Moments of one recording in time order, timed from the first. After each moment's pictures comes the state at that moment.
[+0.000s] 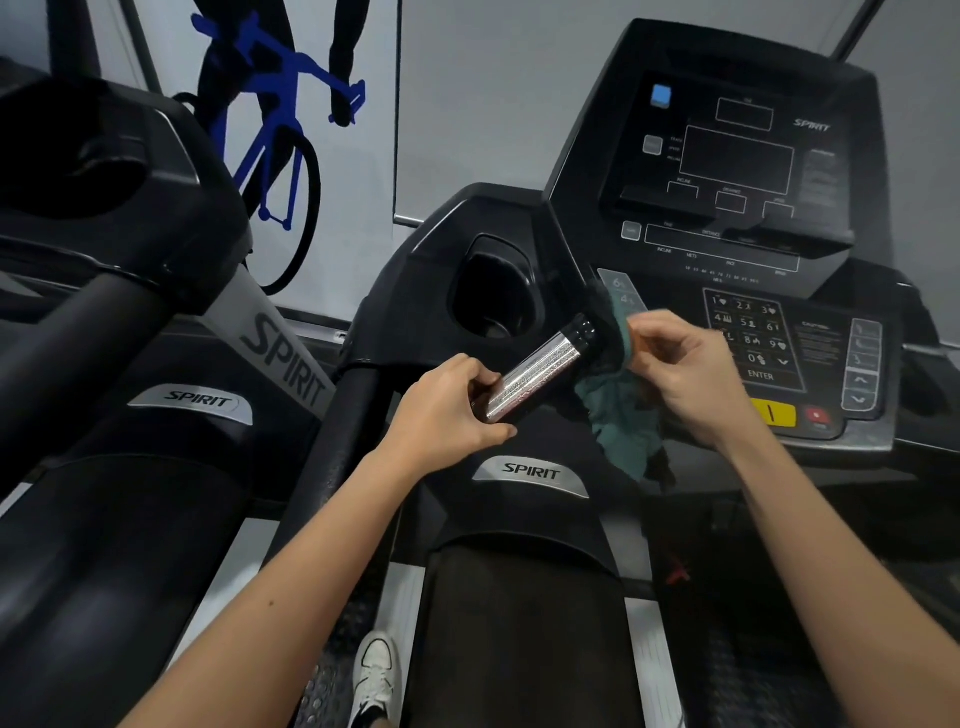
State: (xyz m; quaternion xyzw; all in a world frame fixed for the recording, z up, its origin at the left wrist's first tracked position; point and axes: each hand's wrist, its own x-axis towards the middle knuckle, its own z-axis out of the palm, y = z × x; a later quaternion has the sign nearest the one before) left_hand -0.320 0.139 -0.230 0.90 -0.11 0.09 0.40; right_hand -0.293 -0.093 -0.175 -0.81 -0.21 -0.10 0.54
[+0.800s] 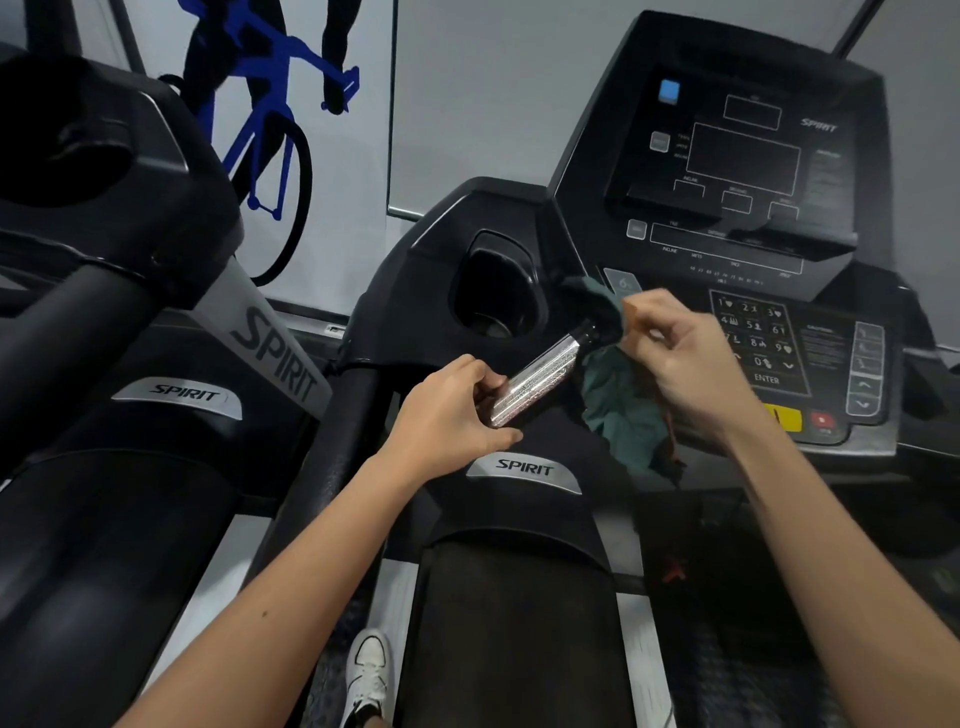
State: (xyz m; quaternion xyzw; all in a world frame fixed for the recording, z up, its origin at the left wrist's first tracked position) left_hand -0.317 0.140 -0.233 0.90 -0.12 0.09 0.42; right_hand -0.293 -0.072 -0.159 -0.84 -0.20 -0.09 0.50
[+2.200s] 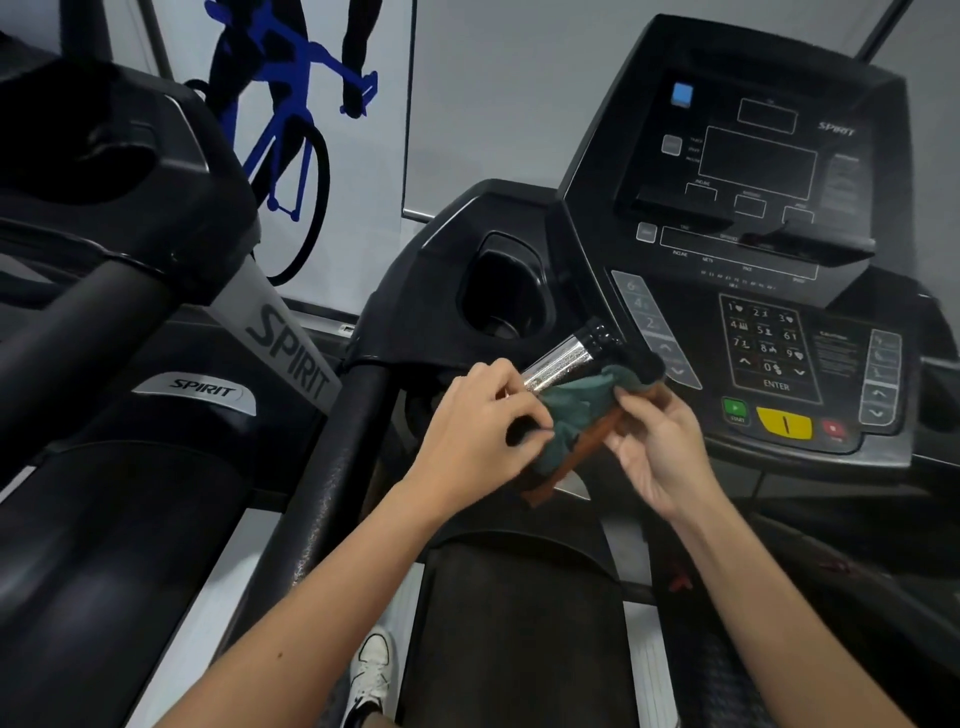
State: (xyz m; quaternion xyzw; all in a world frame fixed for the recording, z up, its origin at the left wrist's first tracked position) left_hand -0.336 0.121 -0.237 0.86 -0.23 0.27 0.36; right_hand -0.327 -0.053 -0.207 -0.52 0.06 0.01 0.85
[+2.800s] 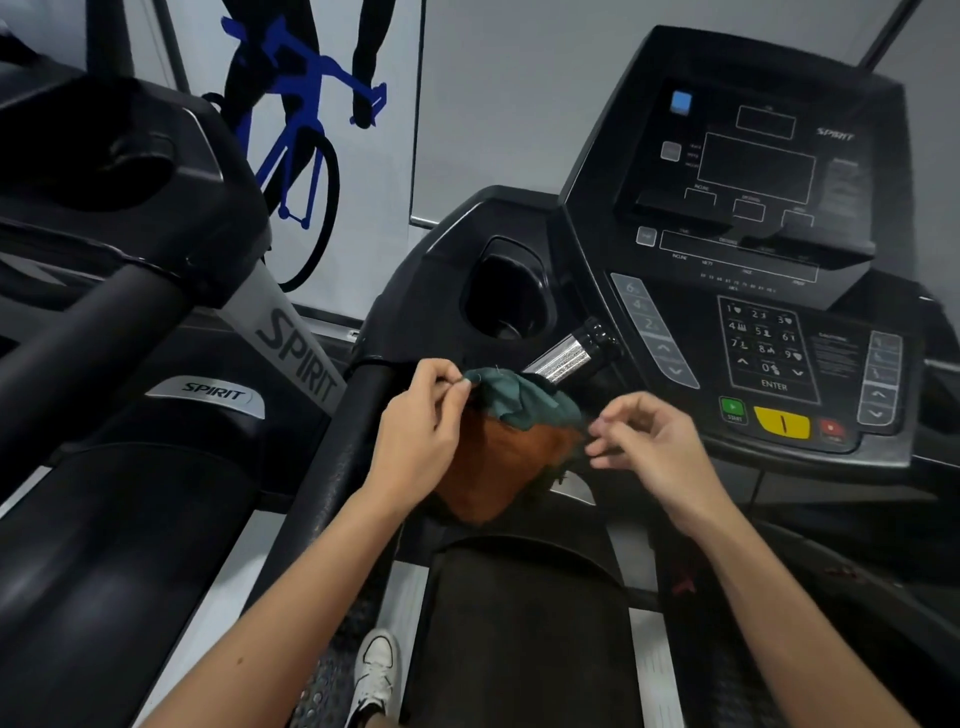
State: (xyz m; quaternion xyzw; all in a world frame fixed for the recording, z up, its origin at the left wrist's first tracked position) left_hand -0.347 0.147 -0.248 0.81 -0.04 0.21 0.54; right_hand -0.343 -0.062 -0.205 -0.77 0.01 0.01 0.63
